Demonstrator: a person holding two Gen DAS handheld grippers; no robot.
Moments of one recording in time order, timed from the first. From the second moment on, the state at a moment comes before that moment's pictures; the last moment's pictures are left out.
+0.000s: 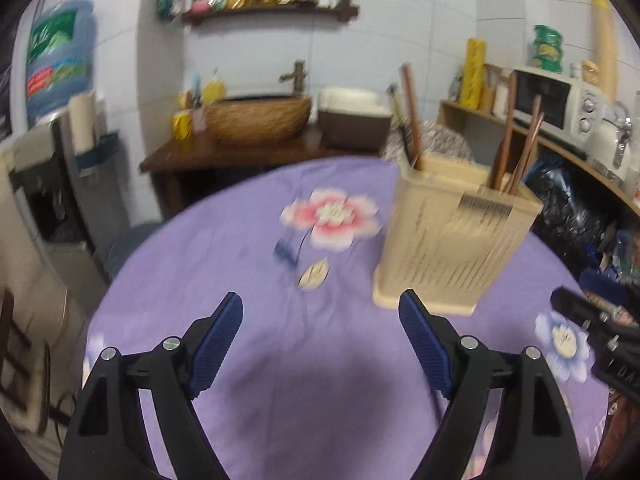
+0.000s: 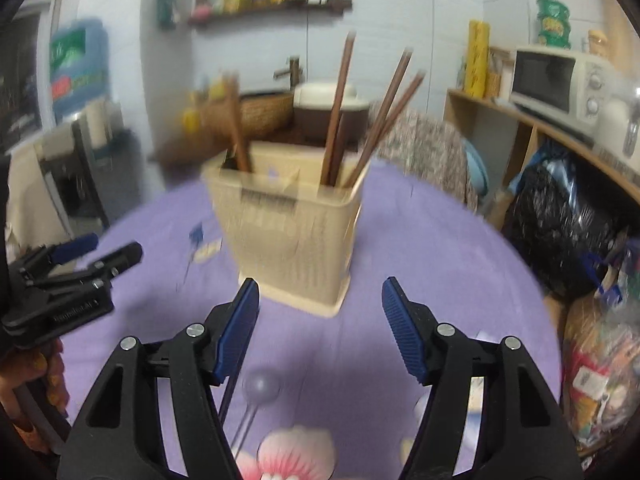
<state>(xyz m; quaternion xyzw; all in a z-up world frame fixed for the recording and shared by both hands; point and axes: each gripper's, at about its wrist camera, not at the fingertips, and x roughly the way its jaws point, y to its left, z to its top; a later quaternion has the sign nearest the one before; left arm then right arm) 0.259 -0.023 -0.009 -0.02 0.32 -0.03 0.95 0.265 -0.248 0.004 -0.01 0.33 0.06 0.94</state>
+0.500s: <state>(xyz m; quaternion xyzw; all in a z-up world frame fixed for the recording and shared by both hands) 0.216 -0.012 -0.032 -0.02 0.33 -0.03 0.94 0.236 -0.204 -0.089 -0.02 0.44 0.07 0.90</state>
